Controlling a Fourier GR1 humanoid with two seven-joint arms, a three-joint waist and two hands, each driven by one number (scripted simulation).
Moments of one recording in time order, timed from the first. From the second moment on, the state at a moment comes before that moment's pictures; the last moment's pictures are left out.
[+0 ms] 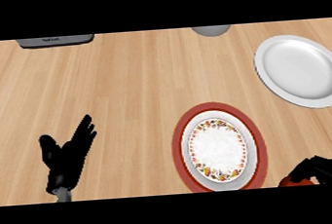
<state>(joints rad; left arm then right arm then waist) 0.04 0.13 -0.07 -1.46 0.13 0.06 0.23 0.44 -0.35 0.06 -2.04 0.52 -0.05 -0.39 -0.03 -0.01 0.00</state>
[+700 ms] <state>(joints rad) 0.01 0.11 -0.08 -1.43 0.11 0.05 0.23 0.04 -0.38 -0.29 -1.57 0.19 -0.01 -0.41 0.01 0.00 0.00</state>
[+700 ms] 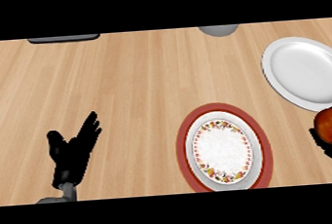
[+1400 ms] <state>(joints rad) -0.04 0.10 -0.08 -1.40 0.10 0.04 0.21 -0.55 -0.57 -0.44 -0.65 0.24 -0.11 -0.71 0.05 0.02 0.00</state>
